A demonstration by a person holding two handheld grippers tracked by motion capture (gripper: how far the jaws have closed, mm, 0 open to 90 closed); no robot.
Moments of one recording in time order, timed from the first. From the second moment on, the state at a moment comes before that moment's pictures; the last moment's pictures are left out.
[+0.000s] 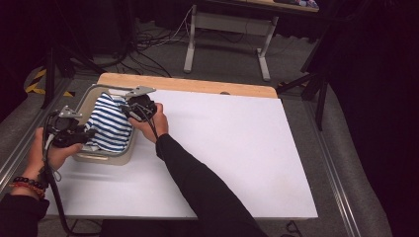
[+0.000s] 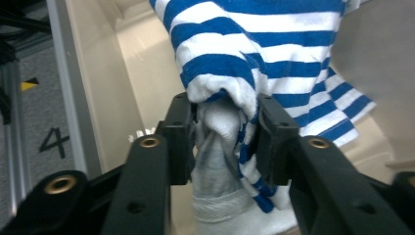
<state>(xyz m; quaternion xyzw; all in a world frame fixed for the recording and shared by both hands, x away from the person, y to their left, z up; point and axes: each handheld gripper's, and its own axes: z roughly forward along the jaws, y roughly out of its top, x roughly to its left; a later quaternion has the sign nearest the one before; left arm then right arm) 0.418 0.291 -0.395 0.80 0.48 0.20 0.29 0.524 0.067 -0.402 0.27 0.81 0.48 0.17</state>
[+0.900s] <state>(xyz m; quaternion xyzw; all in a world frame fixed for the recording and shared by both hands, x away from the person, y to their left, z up) 0.437 0.262 -0.378 0.82 0.42 0.24 0.32 0.453 -0.025 -0.372 0.19 0.80 0.53 0.21</state>
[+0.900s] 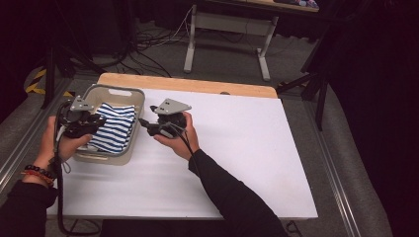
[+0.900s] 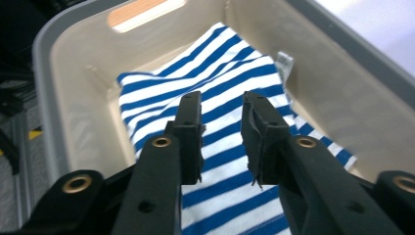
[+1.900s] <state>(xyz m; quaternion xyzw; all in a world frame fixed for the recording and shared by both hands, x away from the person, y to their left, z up) 0.489 0.241 -0.386 0.84 0.41 0.21 0.29 0.367 -0.217 -0.398 0.24 0.80 0.48 0.27</state>
